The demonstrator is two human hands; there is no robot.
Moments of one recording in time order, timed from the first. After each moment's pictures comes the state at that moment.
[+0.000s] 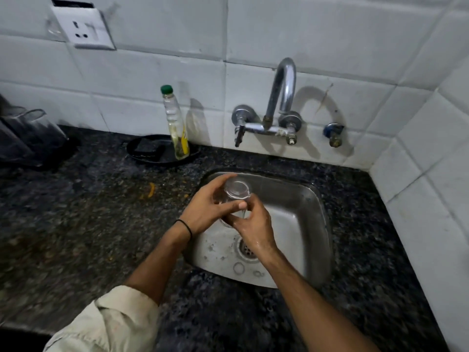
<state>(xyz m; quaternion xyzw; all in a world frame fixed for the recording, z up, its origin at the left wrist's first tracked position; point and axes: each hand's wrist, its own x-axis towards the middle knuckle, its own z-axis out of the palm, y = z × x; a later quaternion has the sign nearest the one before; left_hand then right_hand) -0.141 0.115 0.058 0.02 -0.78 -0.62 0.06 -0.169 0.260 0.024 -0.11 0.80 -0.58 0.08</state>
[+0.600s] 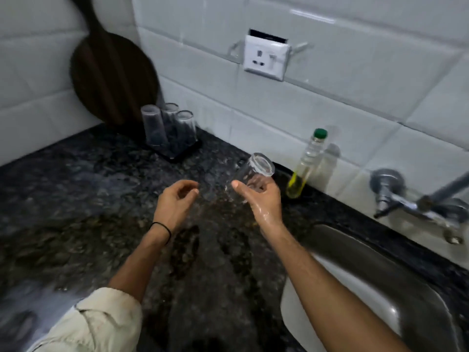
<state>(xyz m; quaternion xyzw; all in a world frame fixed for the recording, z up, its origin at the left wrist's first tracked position) -0.027 -0.175 0.045 0.38 -0.71 -0.52 0.27 -0.181 -0.045 0.056 -0.22 0.71 -0.65 0.16</state>
